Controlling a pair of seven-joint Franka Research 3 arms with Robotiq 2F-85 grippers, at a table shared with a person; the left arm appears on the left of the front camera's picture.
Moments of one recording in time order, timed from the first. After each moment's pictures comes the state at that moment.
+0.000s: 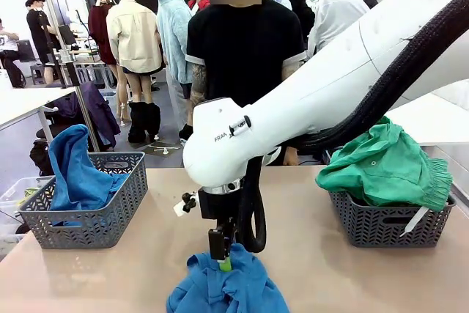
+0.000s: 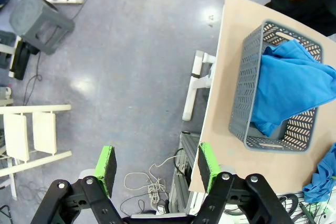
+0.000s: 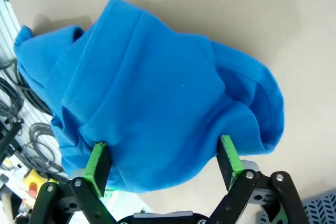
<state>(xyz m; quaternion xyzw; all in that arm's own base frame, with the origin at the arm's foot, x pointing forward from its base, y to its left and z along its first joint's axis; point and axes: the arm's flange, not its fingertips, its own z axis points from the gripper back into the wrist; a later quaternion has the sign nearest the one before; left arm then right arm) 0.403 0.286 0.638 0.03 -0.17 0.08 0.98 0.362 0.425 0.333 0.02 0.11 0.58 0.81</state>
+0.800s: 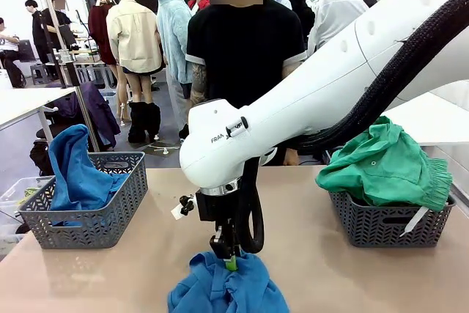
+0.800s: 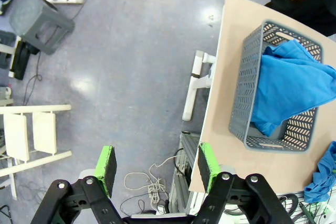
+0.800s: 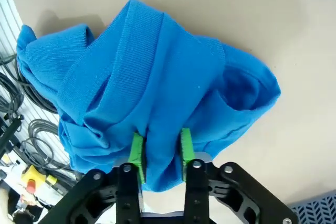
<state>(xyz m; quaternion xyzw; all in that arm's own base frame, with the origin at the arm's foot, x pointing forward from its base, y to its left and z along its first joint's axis) 0.403 0.286 0.638 0.03 -0.17 0.08 0.98 0.361 0.429 0.333 0.02 0.11 0.59 0.80</state>
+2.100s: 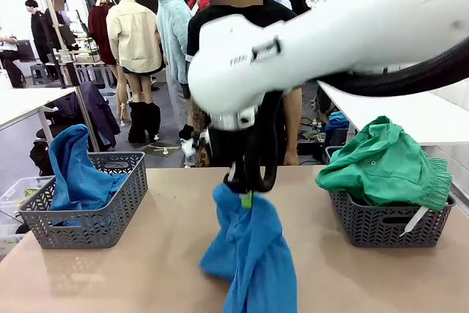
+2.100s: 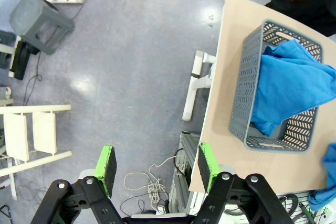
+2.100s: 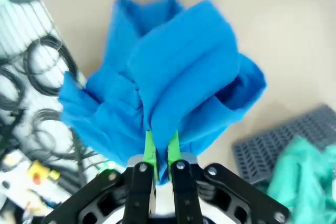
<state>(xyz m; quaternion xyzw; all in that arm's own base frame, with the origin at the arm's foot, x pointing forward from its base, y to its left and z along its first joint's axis) 0.403 0.286 0.638 0.03 -0.17 0.08 0.98 0.357 0.385 0.504 -0.03 0.04 0.54 0.84</state>
